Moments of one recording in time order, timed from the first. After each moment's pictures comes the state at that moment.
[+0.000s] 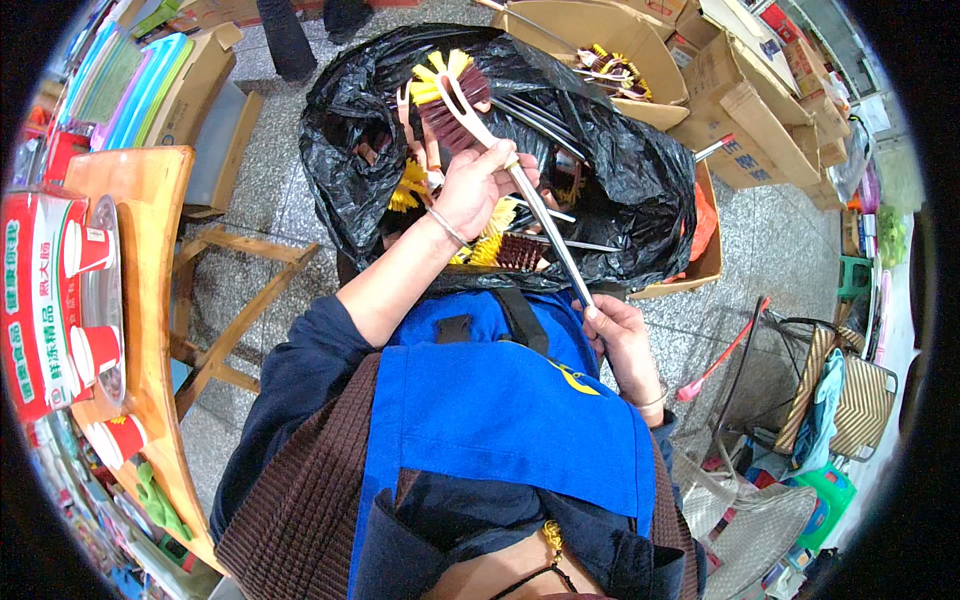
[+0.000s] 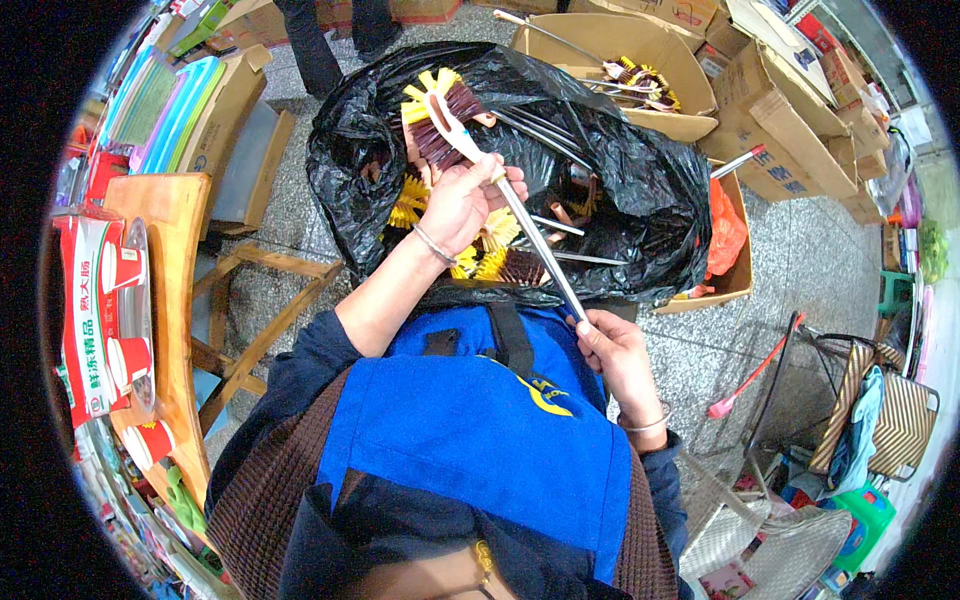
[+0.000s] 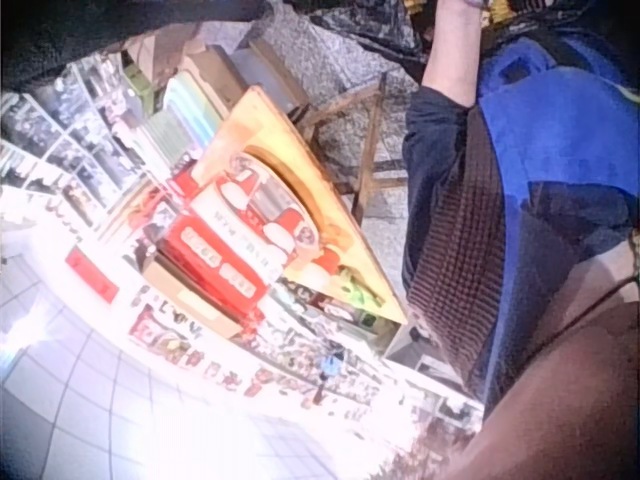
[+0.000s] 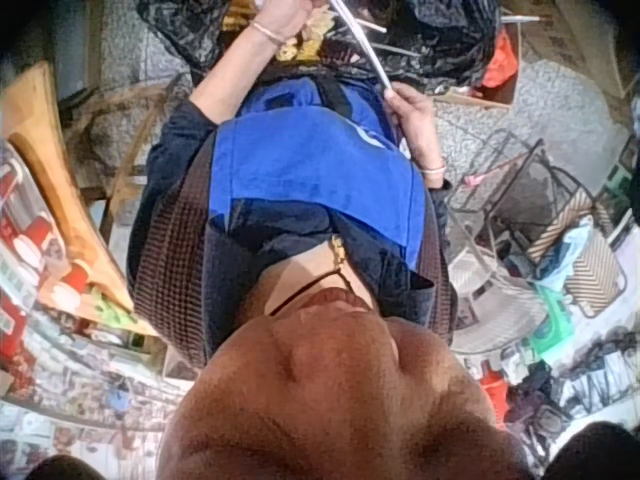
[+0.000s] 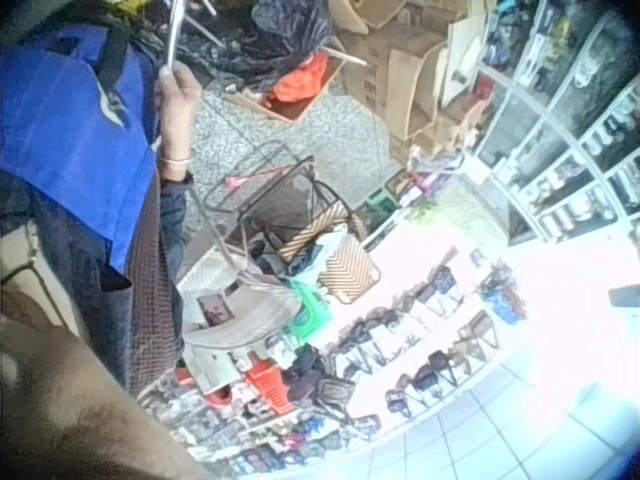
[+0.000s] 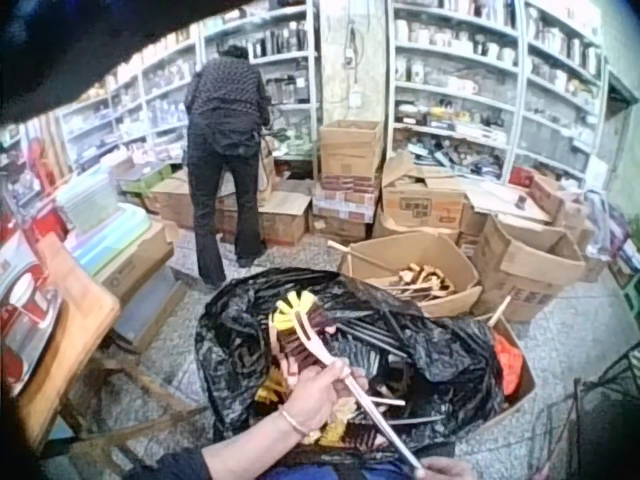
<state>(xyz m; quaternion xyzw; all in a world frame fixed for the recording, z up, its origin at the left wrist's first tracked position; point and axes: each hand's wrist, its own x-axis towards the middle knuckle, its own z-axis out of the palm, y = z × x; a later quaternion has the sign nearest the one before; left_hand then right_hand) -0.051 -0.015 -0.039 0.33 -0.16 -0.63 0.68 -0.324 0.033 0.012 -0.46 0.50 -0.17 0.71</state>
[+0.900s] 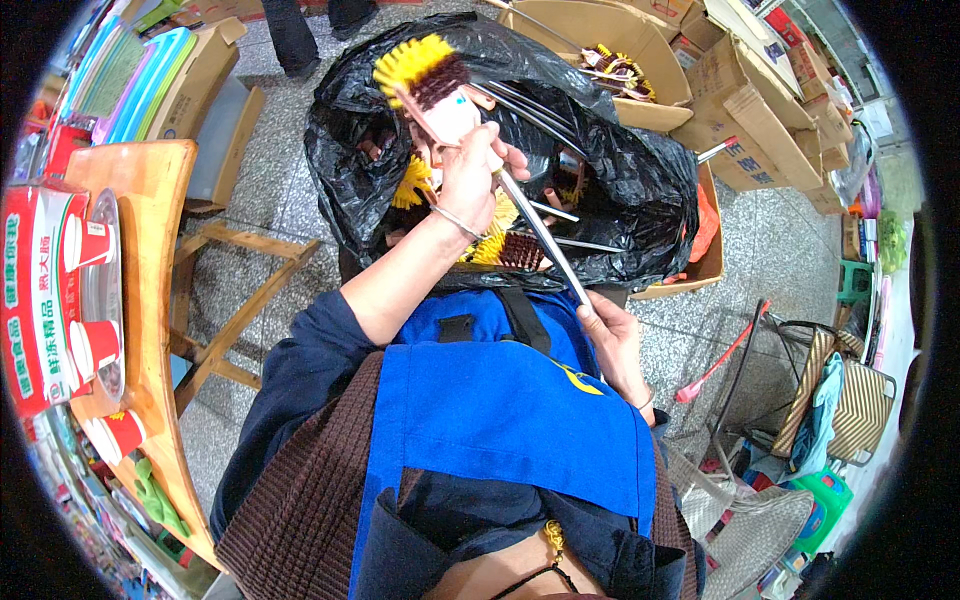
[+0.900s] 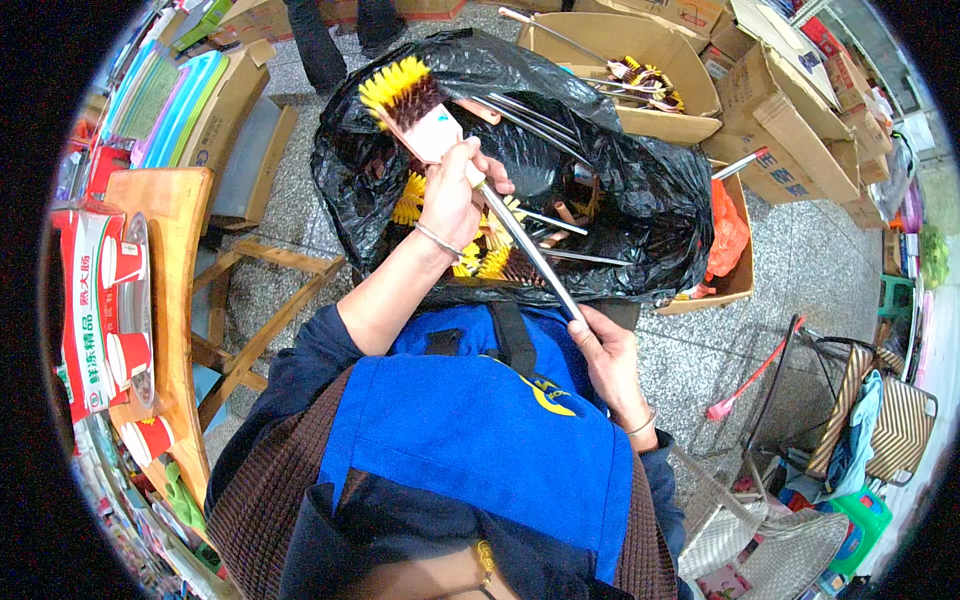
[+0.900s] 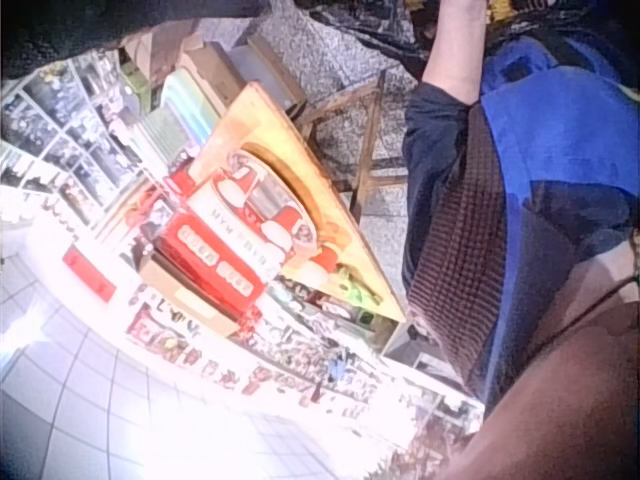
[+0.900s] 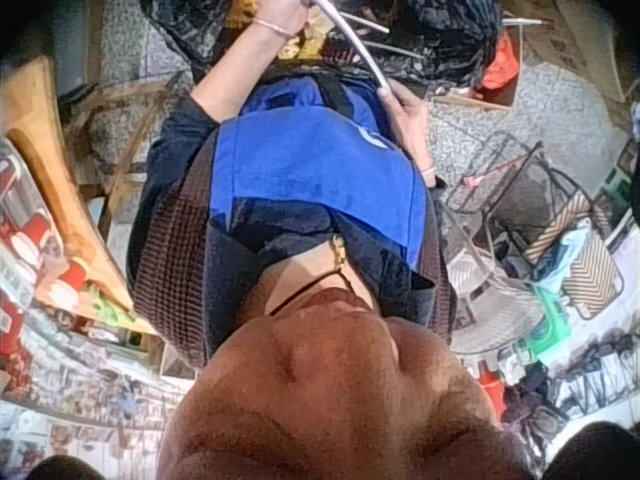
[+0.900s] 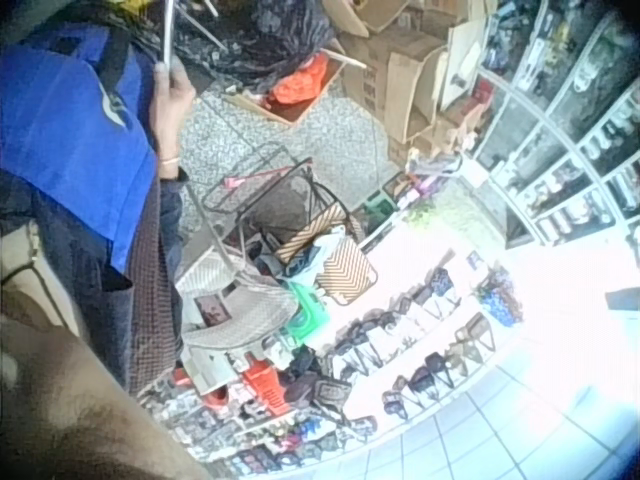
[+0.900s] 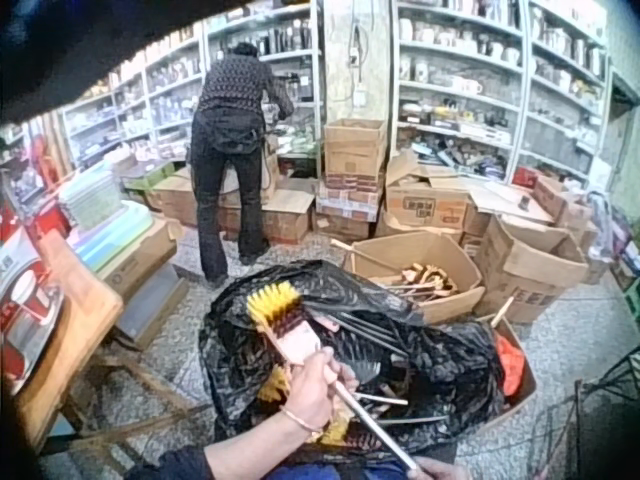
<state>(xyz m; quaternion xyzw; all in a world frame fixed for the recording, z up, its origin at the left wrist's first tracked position) -0.059 -0.014 -0.007 0.43 -0.14 -0.50 0.74 -0.316 0.047 -0.007 -0.61 0.49 -0.23 0.58</state>
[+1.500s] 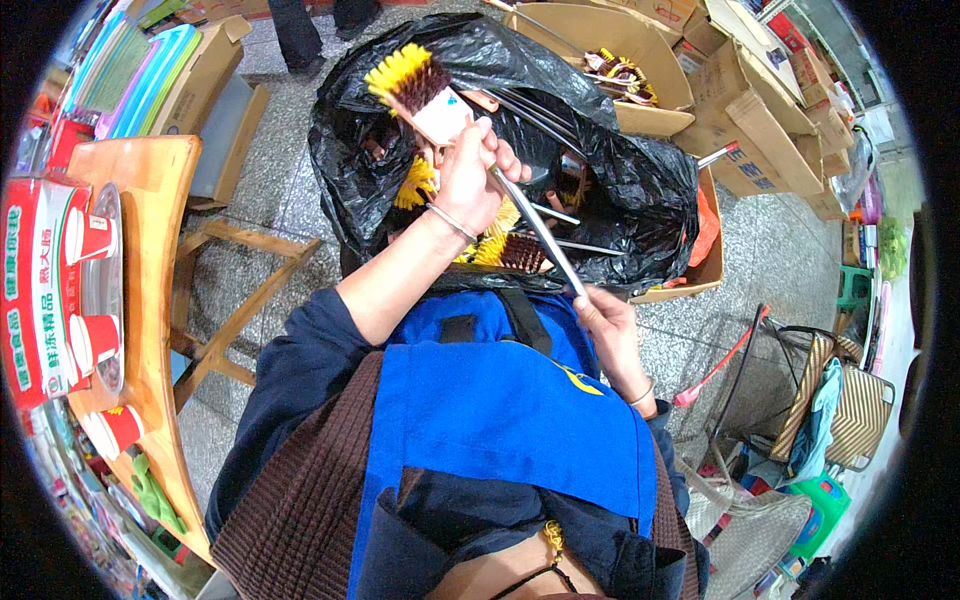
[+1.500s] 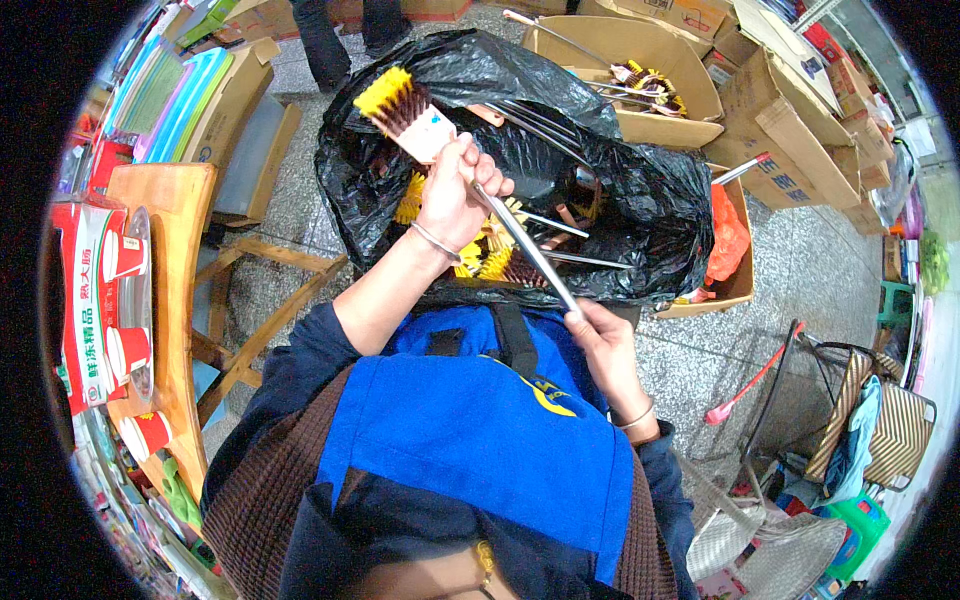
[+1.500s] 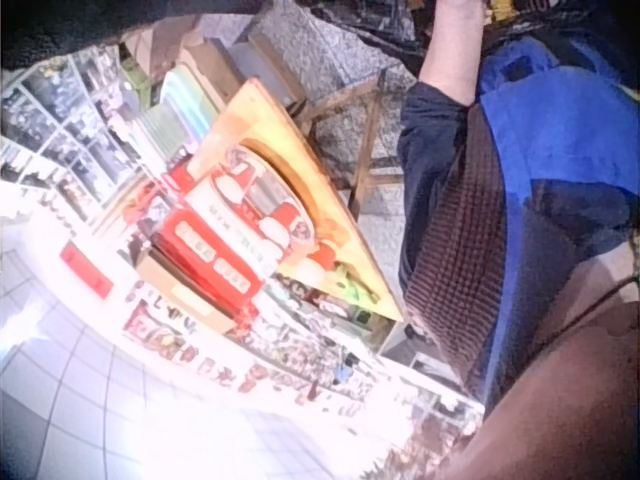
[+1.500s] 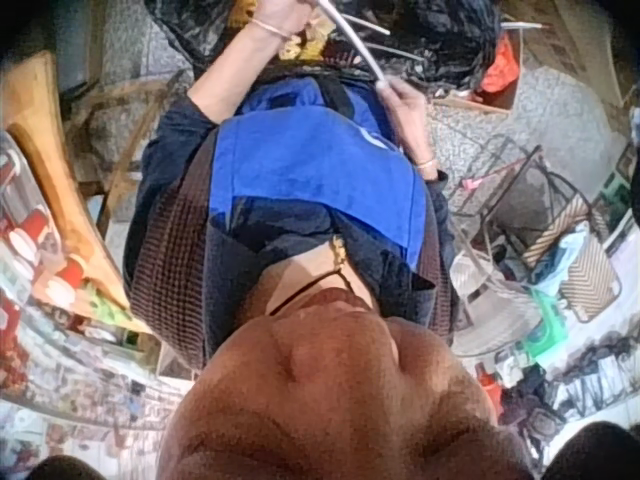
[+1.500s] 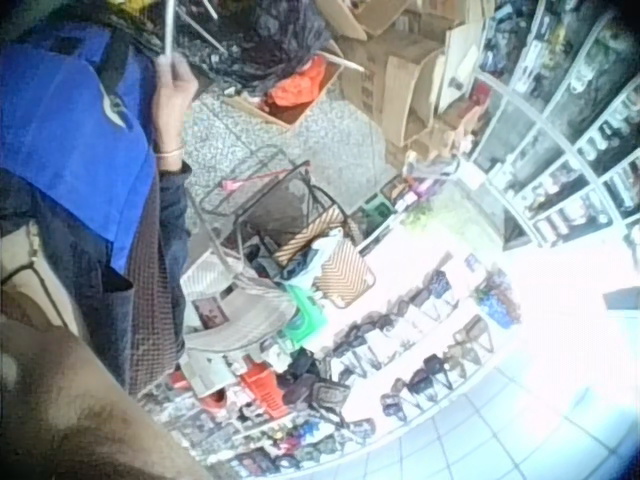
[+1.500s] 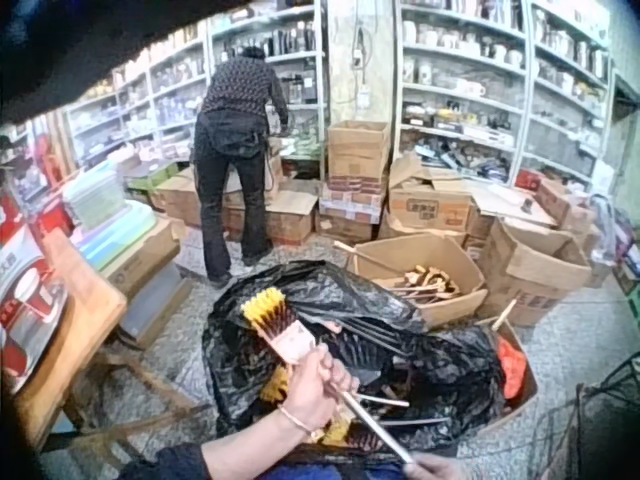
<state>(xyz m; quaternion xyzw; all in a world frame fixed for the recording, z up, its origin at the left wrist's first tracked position) -0.054 -0.014 -0.005 0.28 -0.08 -0.59 0.76 -0.304 0.034 0.006 -0.59 0.48 -0.20 0.62</state>
